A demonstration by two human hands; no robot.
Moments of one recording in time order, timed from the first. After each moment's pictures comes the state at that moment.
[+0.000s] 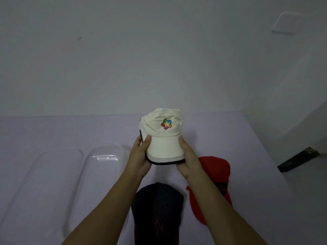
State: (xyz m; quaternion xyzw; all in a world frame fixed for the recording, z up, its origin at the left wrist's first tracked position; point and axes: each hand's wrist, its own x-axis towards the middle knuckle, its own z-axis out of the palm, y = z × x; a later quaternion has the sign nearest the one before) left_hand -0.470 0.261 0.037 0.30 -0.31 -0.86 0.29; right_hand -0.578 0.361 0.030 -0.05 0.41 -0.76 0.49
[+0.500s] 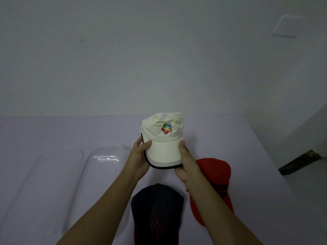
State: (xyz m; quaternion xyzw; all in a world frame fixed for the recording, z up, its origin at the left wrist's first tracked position) left_hand -0.463 0.249 0.024 0.26 -0.33 -0.87 0.25; right_hand -0.570 0.364 0.018 -0.02 0.44 -0.77 0.47
